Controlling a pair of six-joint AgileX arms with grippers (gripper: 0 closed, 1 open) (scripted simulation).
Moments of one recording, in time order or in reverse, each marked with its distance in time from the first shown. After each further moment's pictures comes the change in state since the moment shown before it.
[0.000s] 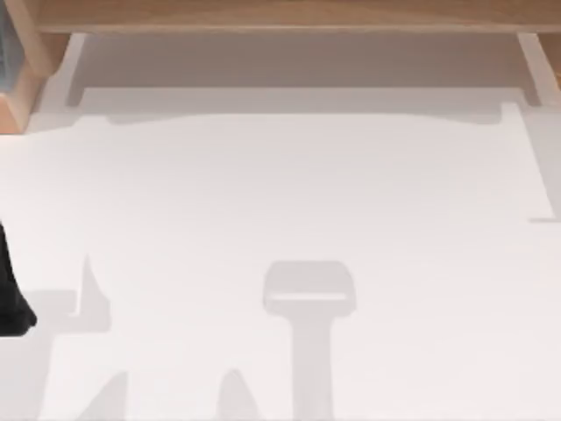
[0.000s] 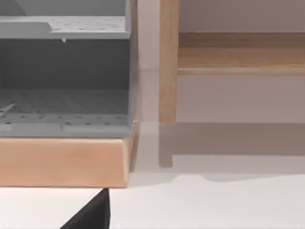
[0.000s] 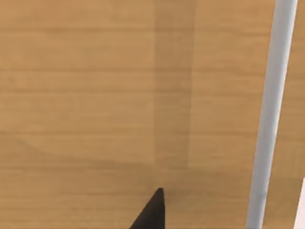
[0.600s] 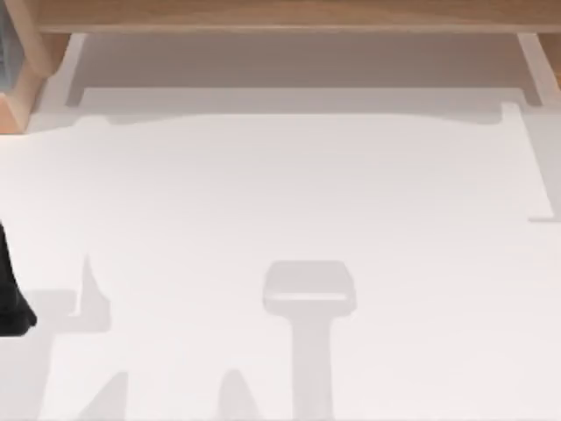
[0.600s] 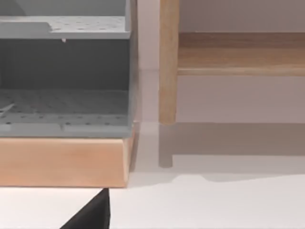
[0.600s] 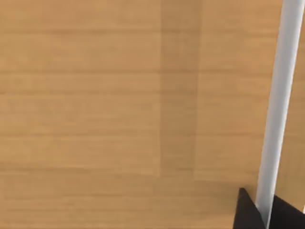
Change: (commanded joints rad) left arm 0.000 0.000 0.000 0.000 0.000 0.000; right arm 0.000 0.000 0.000 0.000 0.000 0.000
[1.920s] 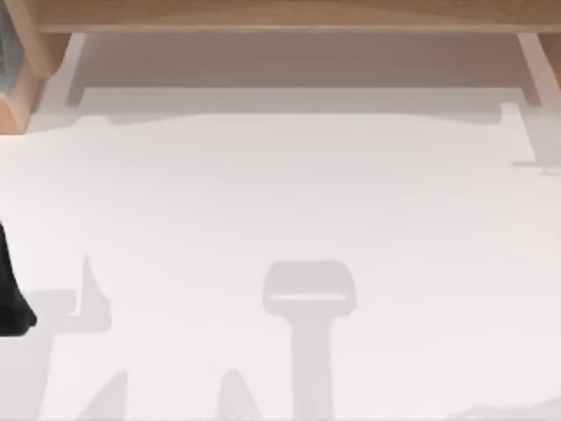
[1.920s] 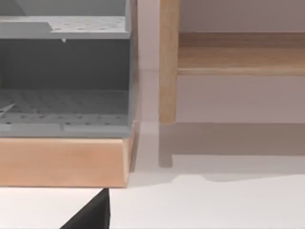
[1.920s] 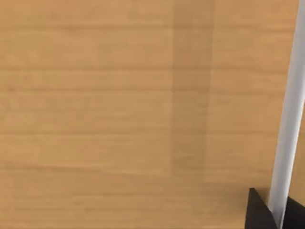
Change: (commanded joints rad) left arm 0.000 0.000 0.000 0.000 0.000 0.000; right arm 0.142 0.123 0.288 -0.191 0.145 -0.001
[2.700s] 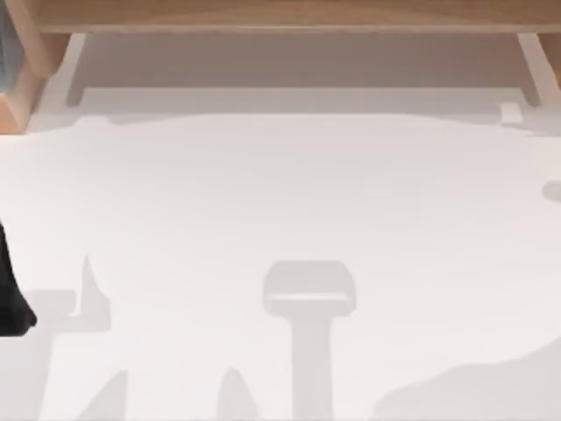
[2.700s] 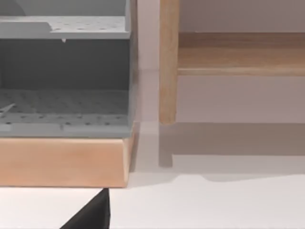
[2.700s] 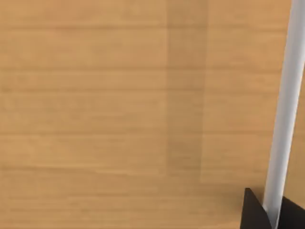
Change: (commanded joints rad) left arm 0.000 0.000 0.000 0.000 0.000 0.000; right arm 0.073 0.099 0.243 -0.138 0.065 0.002
